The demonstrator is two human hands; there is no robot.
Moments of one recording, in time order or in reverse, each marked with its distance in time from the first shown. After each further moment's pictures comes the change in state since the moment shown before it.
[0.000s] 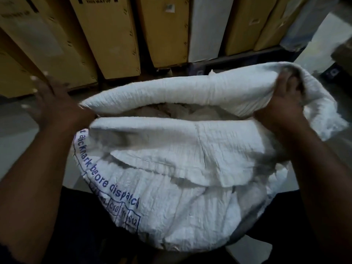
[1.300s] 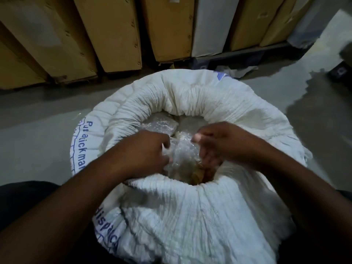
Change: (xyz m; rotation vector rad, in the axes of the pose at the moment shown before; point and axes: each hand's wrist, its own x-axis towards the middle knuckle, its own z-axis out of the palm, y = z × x) left_hand -0.140 0.093 -0.016 -0.032 -0.665 0.738; right_hand -0.089 -0.087 0.011 0.624 -0.890 -0.176
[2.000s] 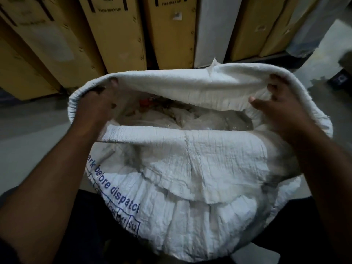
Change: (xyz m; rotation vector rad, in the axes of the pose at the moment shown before) left_hand 0.020 -0.082 -0.066 -1.035 0.734 -0.386; right_hand 0.006 0.031 -0.107 0.010 0.774 -0.023
